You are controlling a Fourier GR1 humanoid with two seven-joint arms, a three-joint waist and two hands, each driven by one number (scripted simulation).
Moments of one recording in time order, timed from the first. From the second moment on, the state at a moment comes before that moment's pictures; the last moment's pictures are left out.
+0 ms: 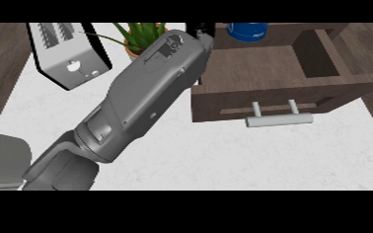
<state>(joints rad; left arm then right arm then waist) -1.35 0.00 -0.39 -0.62 0.70 0.67 -0.05 0.39 -0.01 -0.64 -2.28 -0.52 0.46 0.27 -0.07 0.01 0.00</state>
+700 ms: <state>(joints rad) -1.38 0.00 -0.56 -0.51 0.85 0.75 -0.09 0.35 -0.05 -0.66 -2.28 -0.55 0.44 0.32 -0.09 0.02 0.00</state>
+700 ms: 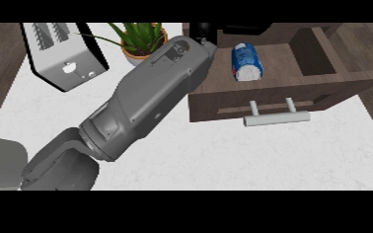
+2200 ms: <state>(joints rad) -1.43 0.00 -0.61 -0.49 1.04 0.80 -0.28 0.16 -0.12 -0.55 -2.41 -0.08 0.51 0.11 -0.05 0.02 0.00</state>
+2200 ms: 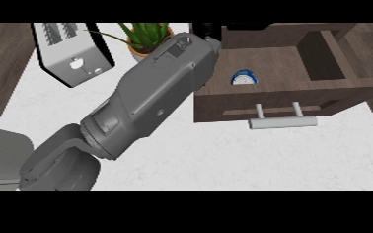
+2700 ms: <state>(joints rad) -1.44 0.00 -0.61 -0.50 1.07 0.80 -0.26 -0.02 -0.11 -0.27 -2.30 0.41 0.42 0.06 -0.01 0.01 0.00</state>
